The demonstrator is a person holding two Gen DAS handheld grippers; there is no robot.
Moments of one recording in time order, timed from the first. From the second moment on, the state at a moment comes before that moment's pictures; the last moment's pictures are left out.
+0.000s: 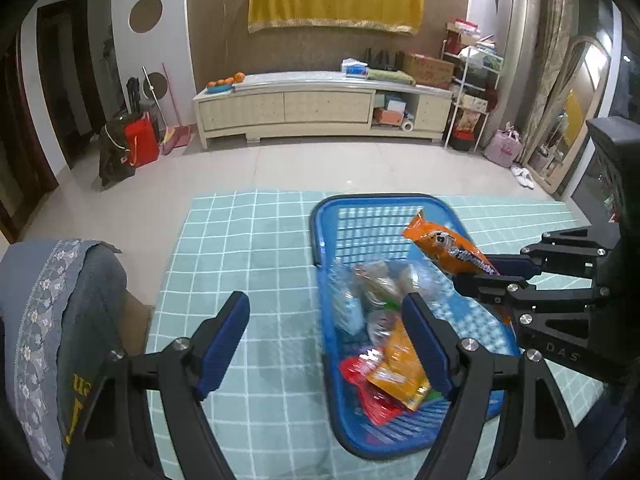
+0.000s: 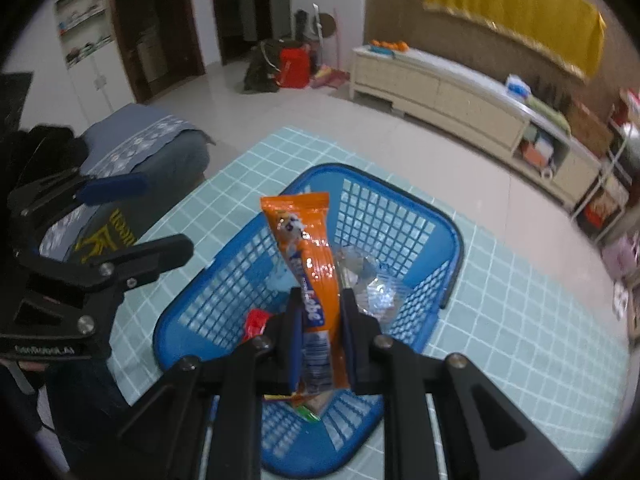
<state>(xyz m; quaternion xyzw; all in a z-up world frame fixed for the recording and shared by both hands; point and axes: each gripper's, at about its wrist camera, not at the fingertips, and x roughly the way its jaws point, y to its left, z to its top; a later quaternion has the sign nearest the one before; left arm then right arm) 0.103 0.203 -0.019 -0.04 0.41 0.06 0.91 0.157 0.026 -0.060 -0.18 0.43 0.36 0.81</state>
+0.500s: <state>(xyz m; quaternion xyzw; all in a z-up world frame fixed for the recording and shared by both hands) 0.142 0.237 -0.055 -0.07 0.44 0.04 0.89 0.203 0.059 -0.109 -0.11 0.52 0.29 0.79</state>
